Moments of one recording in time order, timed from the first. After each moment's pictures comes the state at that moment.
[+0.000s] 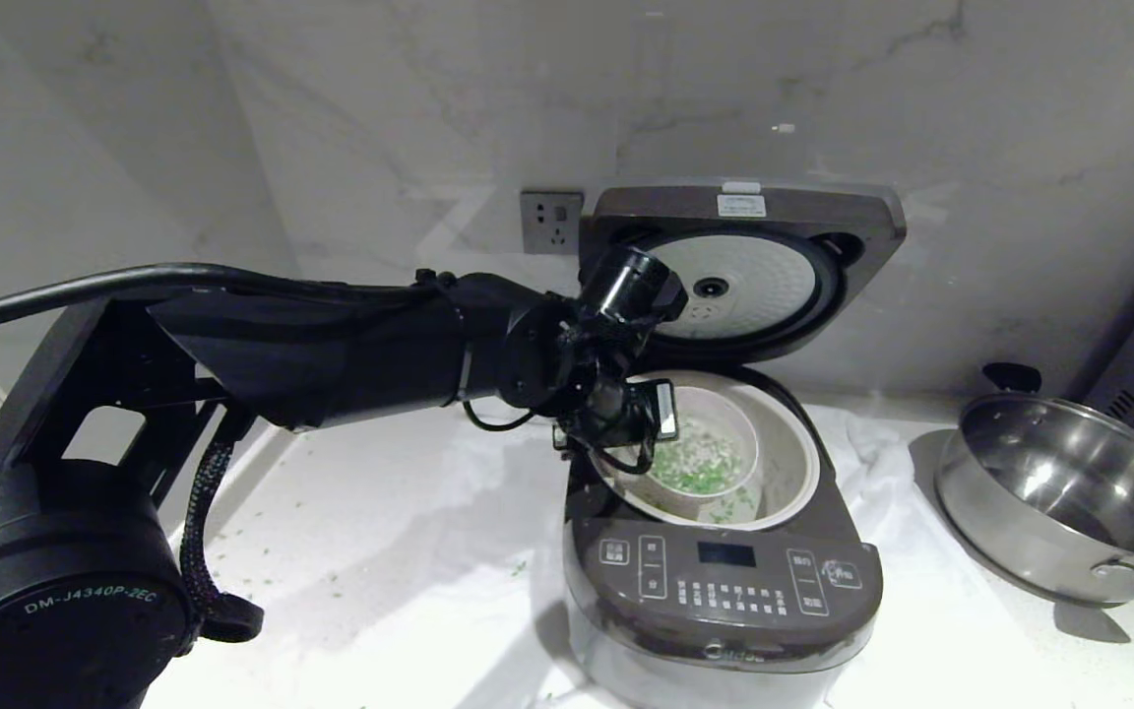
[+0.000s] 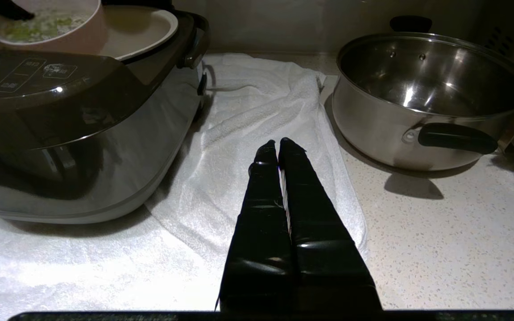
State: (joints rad) left arm -0.79 2.24 -1.96 0.48 0.12 -0.61; right arm 0.01 0.00 0.00 -0.01 0.00 0.01
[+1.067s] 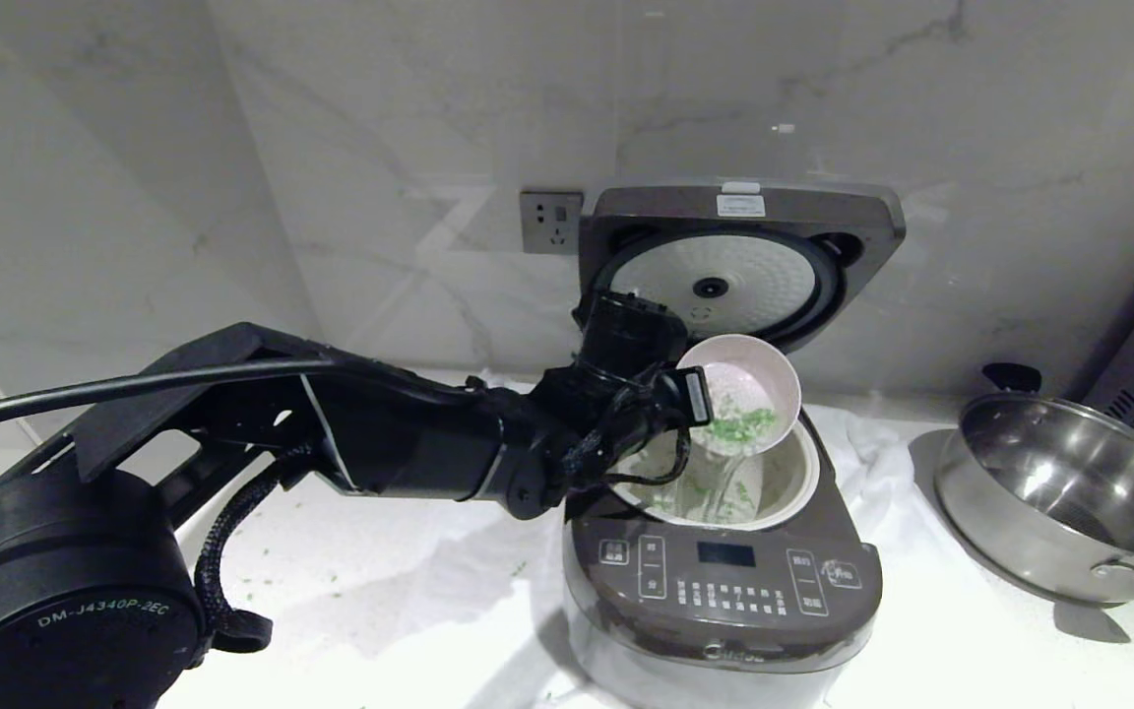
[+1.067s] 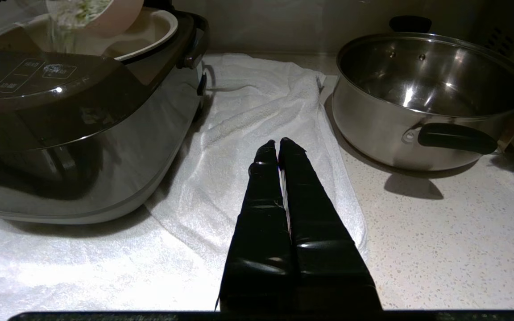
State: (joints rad) left arm -0.82 2.25 -1.59 -0.37 0.16 -0.55; right arm 0.01 0.00 0.00 -0.01 0.00 0.01
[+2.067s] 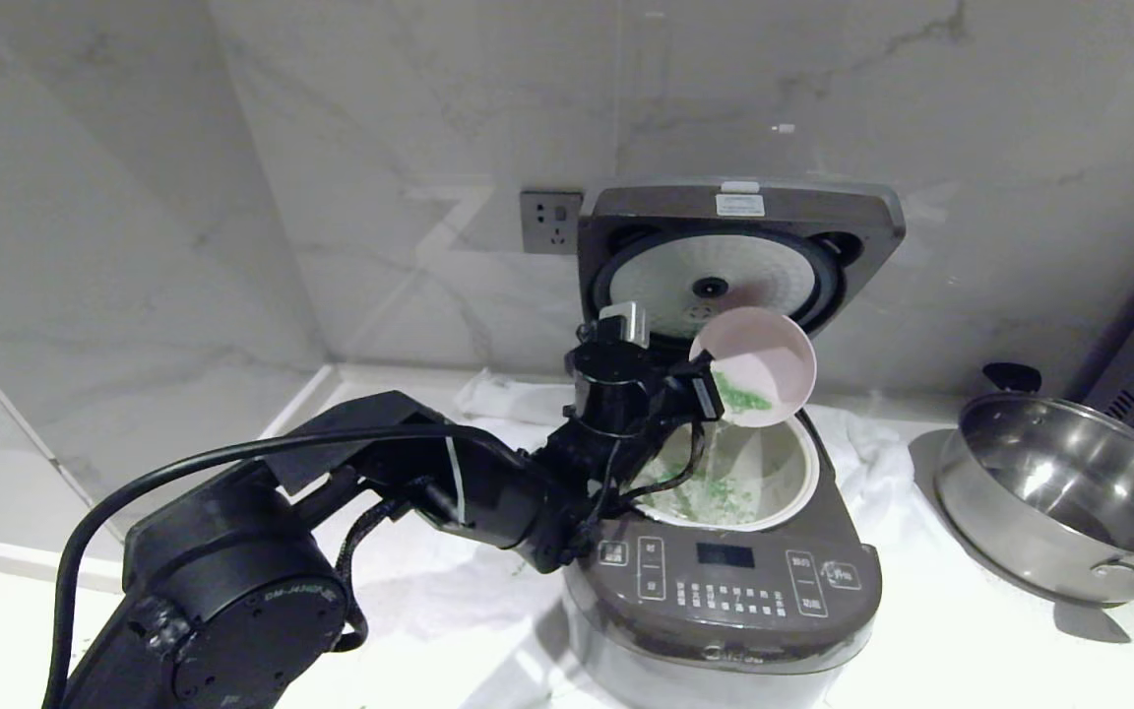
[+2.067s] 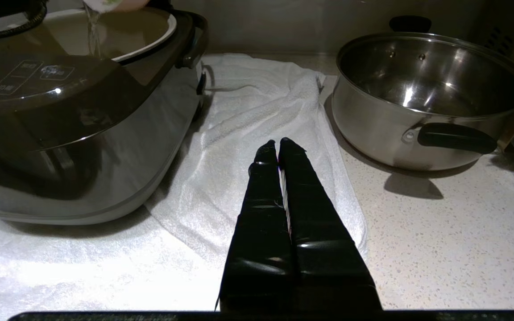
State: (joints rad) left arm -0.80 2.44 -1.55 -1.01 0.10 -0.49; right arm 0.01 0.00 0.00 -0.01 0.00 0.01
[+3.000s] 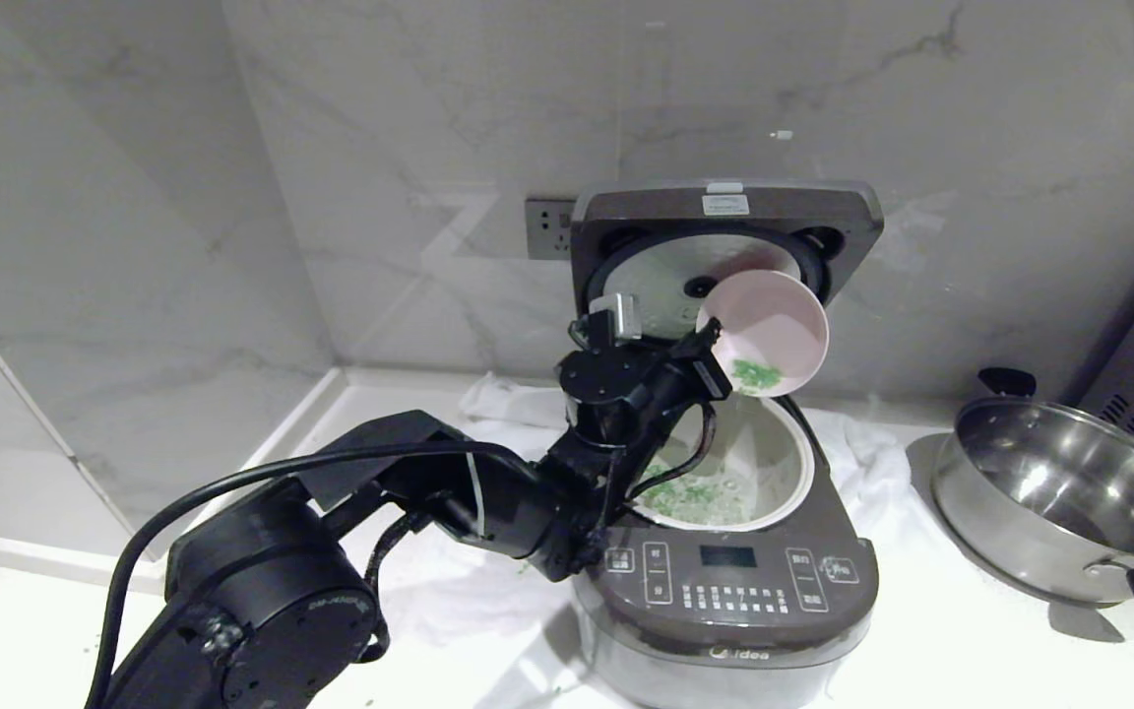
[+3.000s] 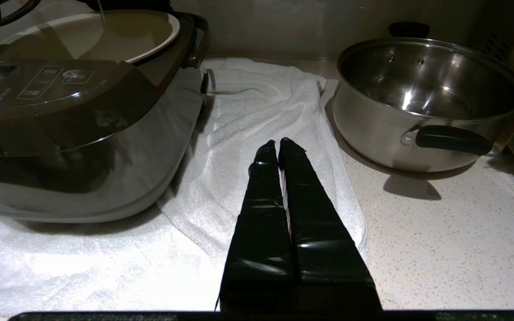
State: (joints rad) left arm -0.81 2.57 -1.58 -1.22 0.10 -0.55; right arm 0.01 0.00 0.00 -0.01 0.00 0.01
